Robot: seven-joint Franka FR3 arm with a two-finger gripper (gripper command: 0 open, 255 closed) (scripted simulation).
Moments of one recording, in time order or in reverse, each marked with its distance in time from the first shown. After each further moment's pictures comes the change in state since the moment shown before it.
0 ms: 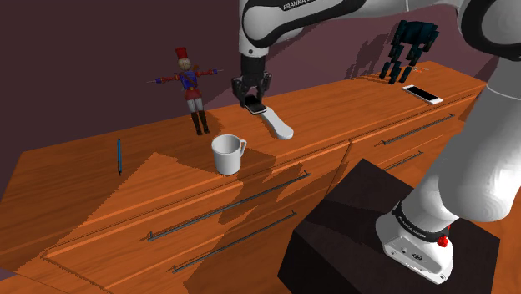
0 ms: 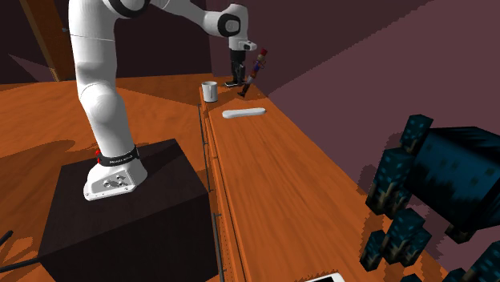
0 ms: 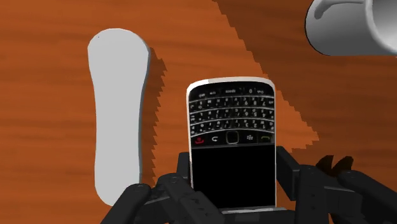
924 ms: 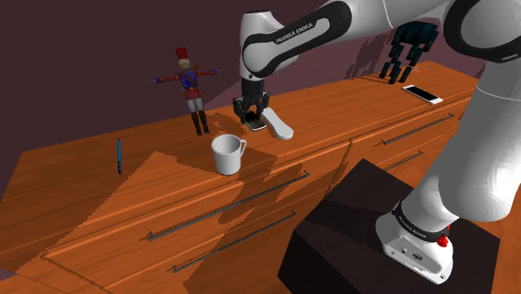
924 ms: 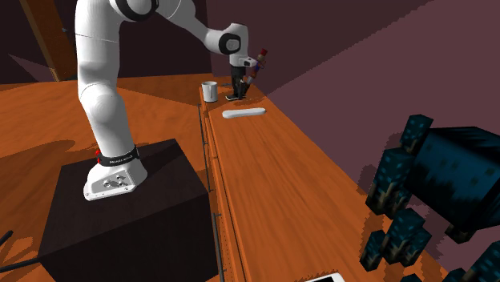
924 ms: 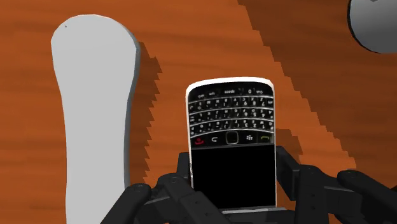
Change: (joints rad) arm 0.000 0.062 0.000 -0.106 0.003 0.167 -0.011
